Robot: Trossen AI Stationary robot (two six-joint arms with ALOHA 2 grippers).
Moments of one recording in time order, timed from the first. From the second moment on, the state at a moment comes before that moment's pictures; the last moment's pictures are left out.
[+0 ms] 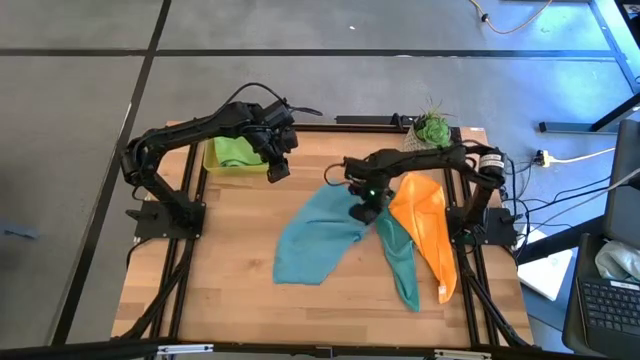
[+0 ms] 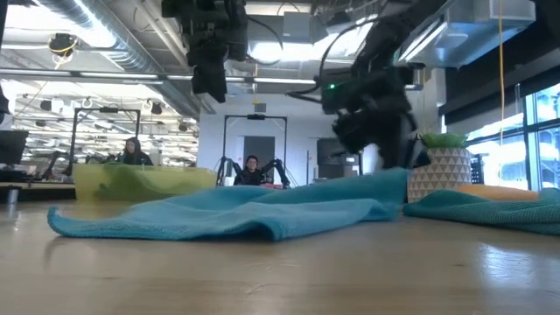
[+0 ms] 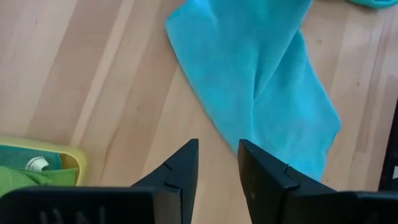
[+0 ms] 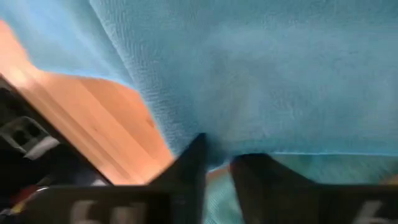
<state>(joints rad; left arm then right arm) 0.50 1.57 1.44 -1.08 0.35 0.06 -0.28 1.83 1.16 -0.91 -0.56 0.44</state>
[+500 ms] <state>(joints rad) 0.44 1.57 1.44 -1.05 0.32 0.03 -0.14 1.67 1.02 -1.13 -0.59 0.54</state>
